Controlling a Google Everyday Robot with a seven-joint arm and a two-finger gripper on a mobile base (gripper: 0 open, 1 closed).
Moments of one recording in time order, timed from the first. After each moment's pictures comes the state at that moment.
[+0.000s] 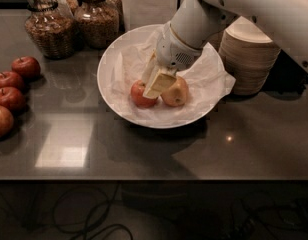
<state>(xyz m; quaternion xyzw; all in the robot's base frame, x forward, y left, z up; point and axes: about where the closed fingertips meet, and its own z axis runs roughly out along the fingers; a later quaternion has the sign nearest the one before) 0.549 -0.002 0.899 -0.72 0.64 0.13 0.23</state>
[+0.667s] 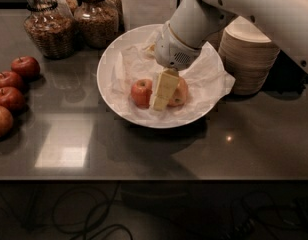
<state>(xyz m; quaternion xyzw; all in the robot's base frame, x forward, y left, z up) 0.549 -0.002 0.899 -0.72 0.64 0.13 0.23</state>
